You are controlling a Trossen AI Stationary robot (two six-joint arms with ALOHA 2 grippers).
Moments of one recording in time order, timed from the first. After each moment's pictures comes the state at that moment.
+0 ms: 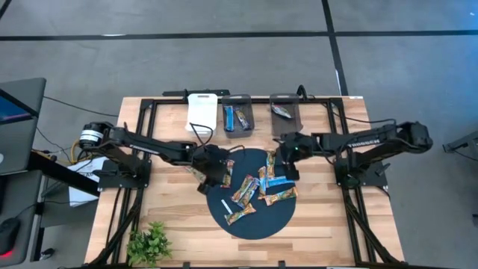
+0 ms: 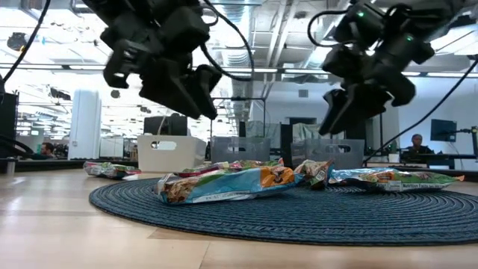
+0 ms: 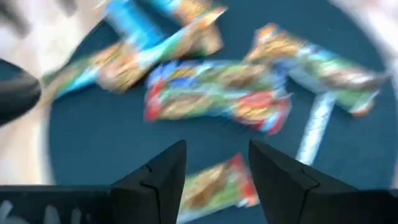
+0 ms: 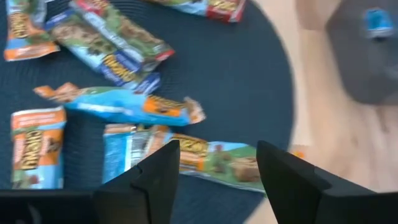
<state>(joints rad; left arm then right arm) -0.02 1.54 0.83 -0.06 0.26 0.46 -0.10 1.26 0.58 -0.15 -0.11 -0.24</state>
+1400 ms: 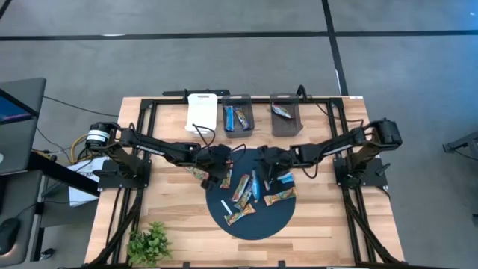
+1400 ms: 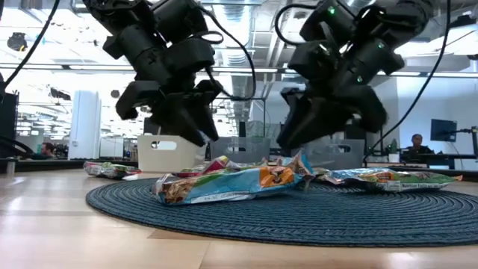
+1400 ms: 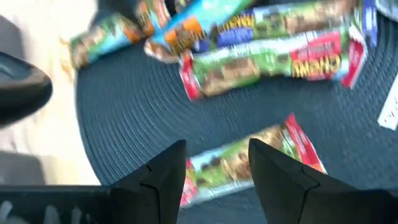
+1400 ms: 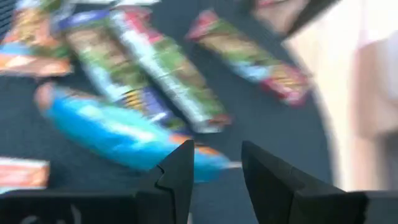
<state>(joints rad) -0.01 1.60 0.83 -0.05 0.04 0.54 0.03 1.61 0.75 0.09 -0.04 -0.47</state>
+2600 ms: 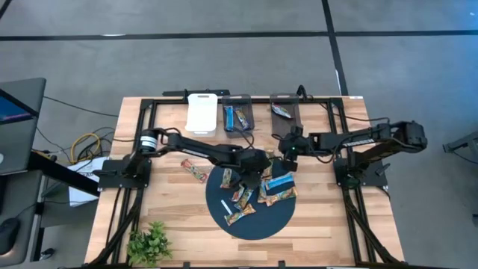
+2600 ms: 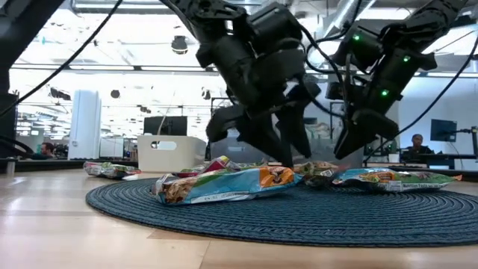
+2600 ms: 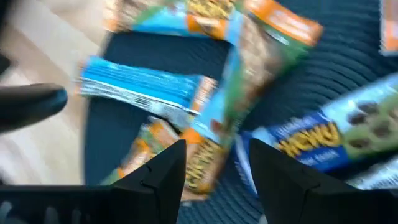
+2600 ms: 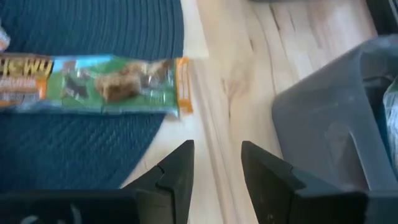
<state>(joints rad) -0.01 2.13 1.50 -0.32 0.17 1.00 -0.16 1.33 0.55 -0.22 0.26 -0.15</state>
